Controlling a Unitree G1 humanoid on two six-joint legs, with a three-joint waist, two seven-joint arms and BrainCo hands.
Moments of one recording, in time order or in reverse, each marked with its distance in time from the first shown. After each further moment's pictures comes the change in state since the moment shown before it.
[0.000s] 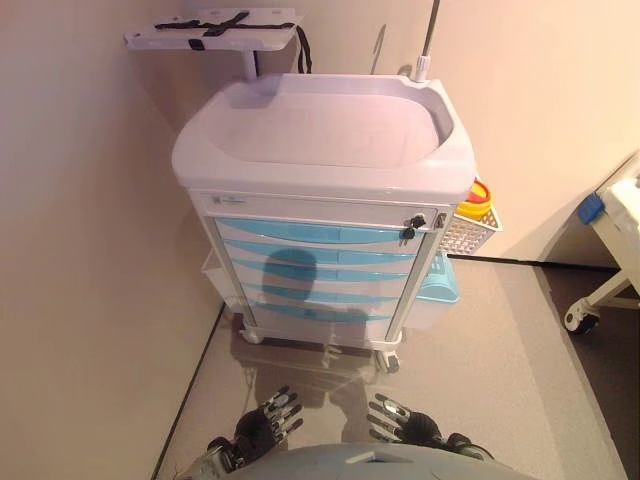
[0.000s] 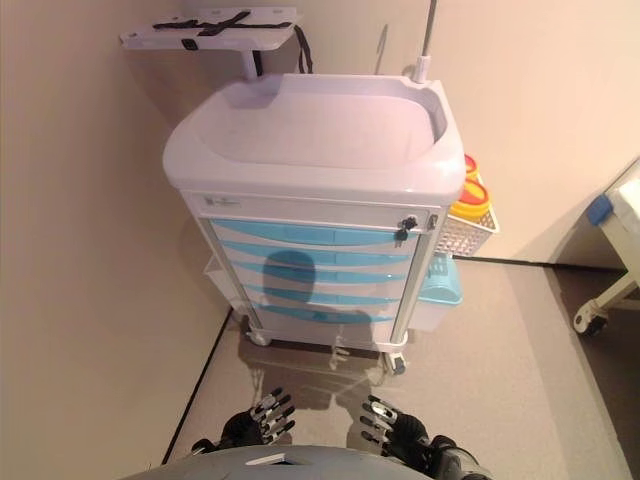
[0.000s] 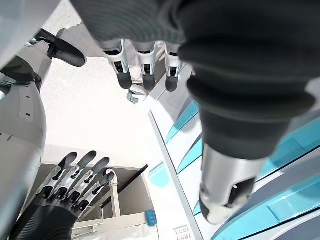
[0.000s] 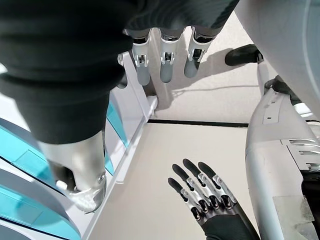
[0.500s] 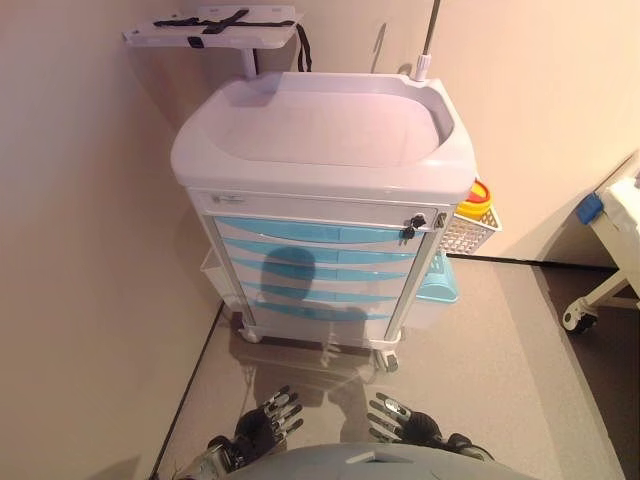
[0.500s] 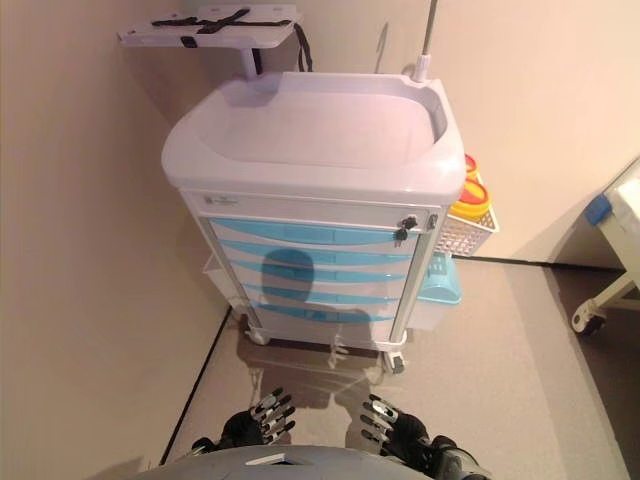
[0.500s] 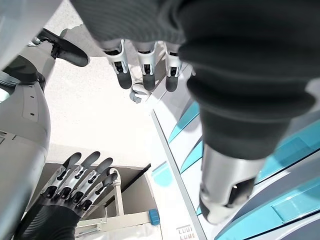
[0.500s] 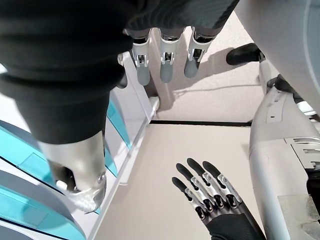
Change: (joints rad) left arm -0.003 0.010 -0.005 -0.016 0.009 0.034 0.004; right arm 0.002 0.000 0.000 0.000 0.018 0.000 0.000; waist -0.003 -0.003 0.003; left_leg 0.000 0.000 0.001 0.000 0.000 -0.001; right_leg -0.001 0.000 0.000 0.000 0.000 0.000
